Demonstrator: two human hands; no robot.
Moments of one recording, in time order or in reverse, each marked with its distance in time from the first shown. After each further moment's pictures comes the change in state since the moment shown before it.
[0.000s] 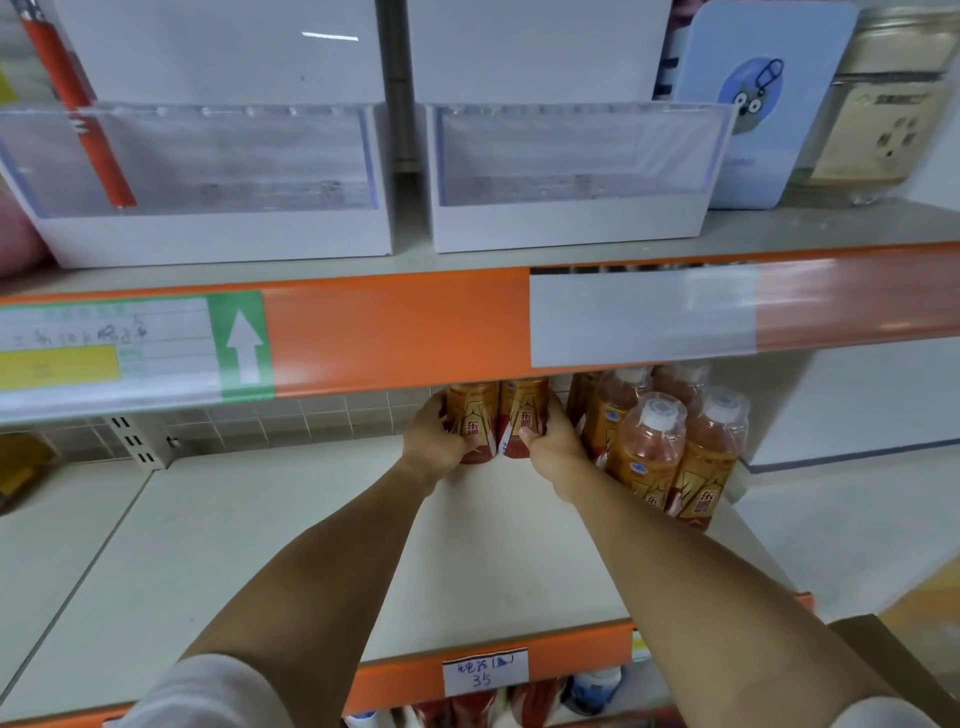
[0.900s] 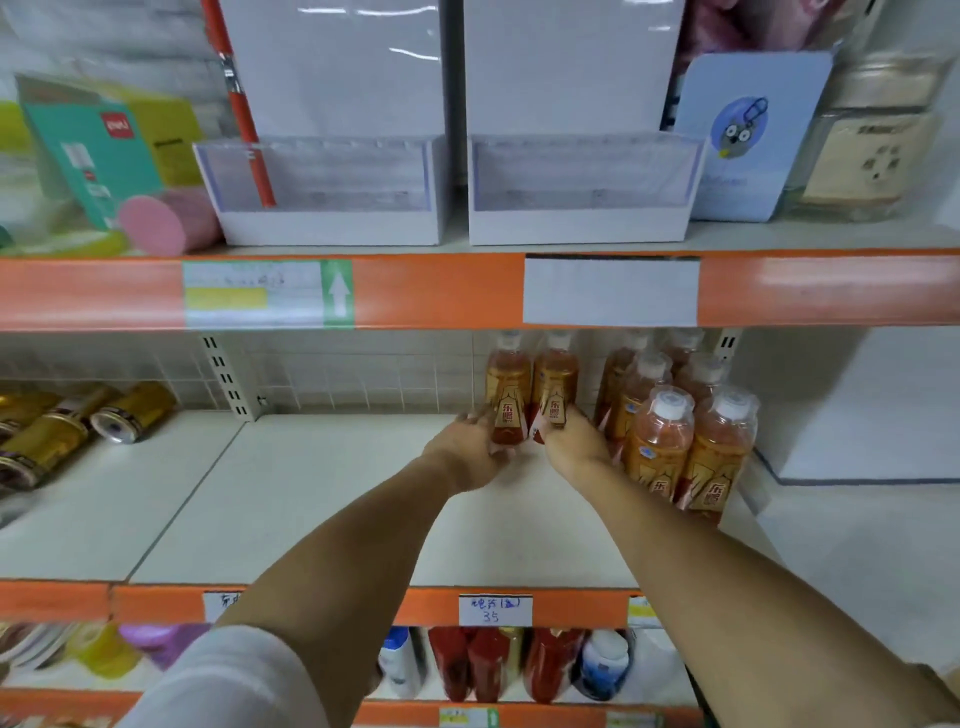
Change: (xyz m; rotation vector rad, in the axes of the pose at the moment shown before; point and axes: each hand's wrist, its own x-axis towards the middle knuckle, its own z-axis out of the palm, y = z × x) left_hand -0.076 0.028 -0.015 0.927 -0.217 0.130; right_hand -0.052 -0.027 -0.011 -0.414 -0.027 -0.031
